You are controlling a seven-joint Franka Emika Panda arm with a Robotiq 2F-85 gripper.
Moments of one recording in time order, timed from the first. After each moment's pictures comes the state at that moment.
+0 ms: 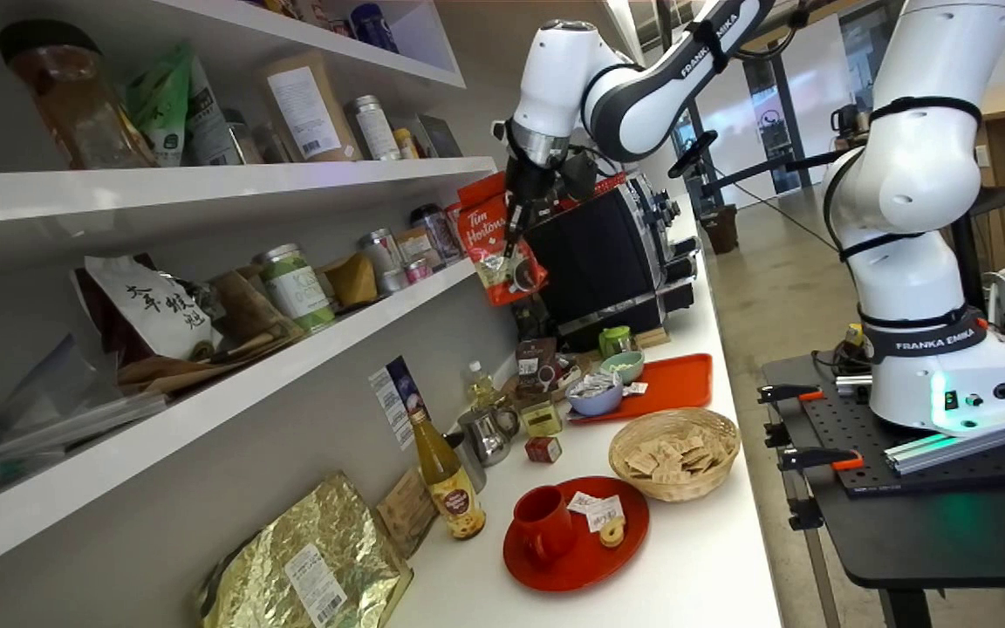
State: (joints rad) arm 0.03 -0.52 0.08 -2.47 -0.55 2.61 0.37
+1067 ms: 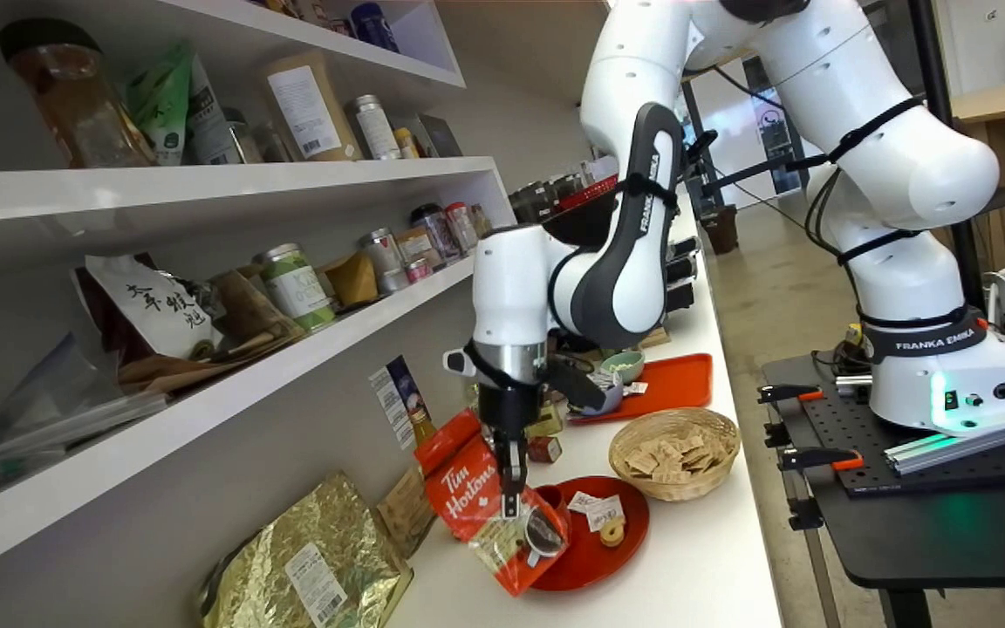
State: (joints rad) arm 0.26 0.26 0.27 -2.24 -0.28 2.88 0.28
